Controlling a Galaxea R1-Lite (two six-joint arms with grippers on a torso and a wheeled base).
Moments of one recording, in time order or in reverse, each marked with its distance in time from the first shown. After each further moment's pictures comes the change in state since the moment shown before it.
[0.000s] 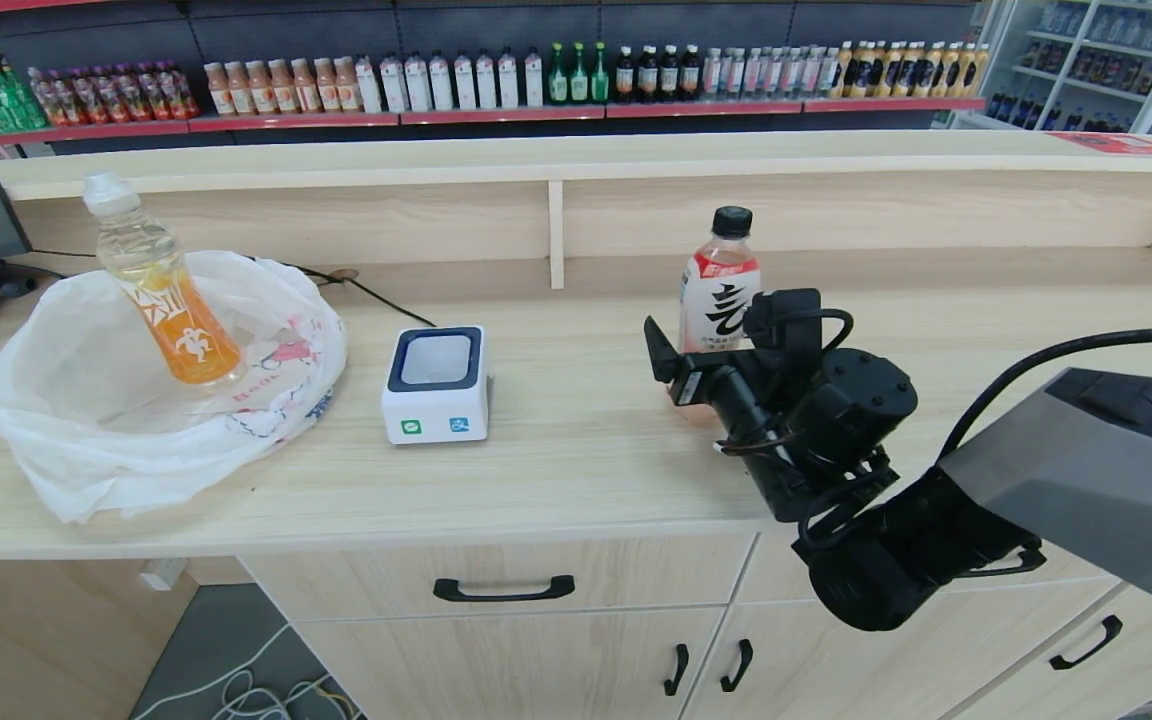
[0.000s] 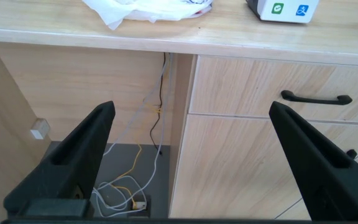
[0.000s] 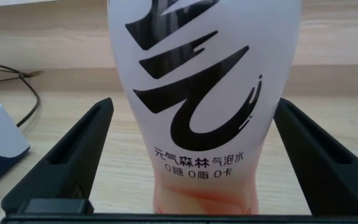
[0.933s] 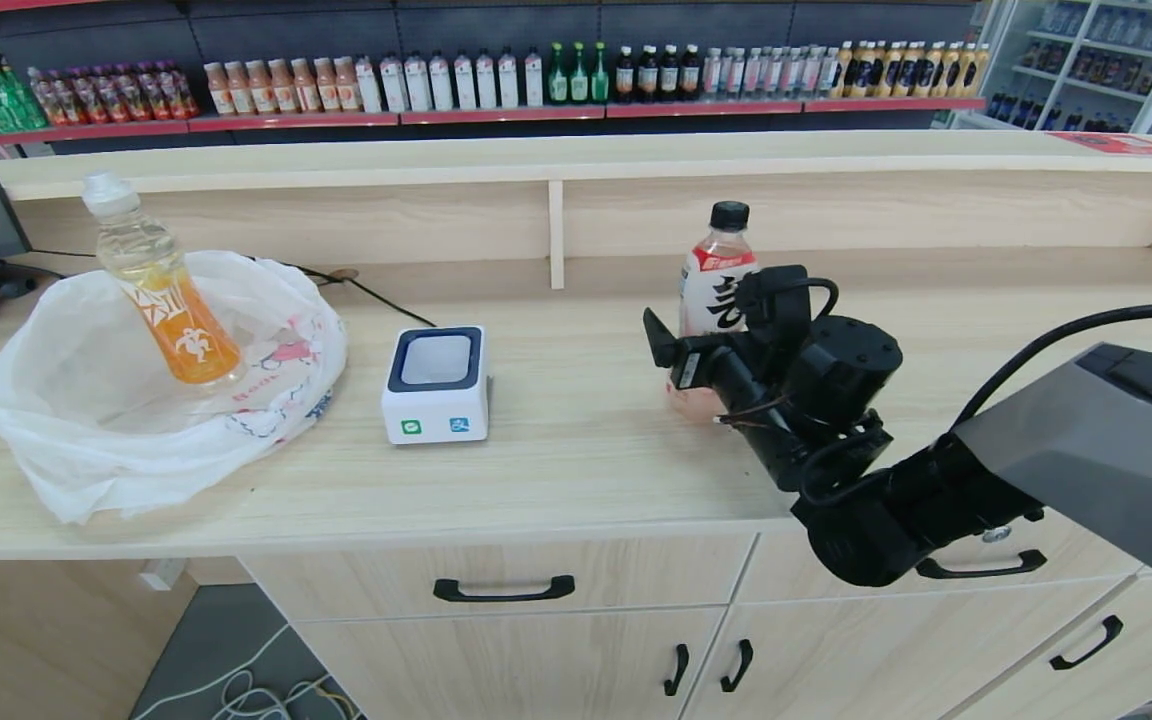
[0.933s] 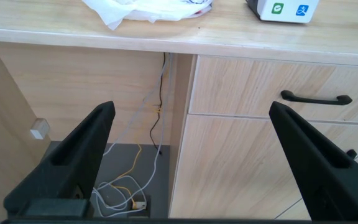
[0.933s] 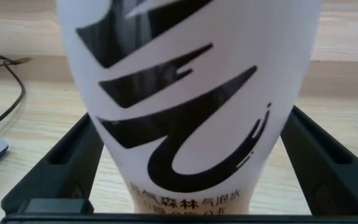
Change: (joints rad) left arm 0.000 0.000 0.000 0.000 0.000 -0.001; right arm -0.039 -0.005 -0.111 0.184 0.047 0.009
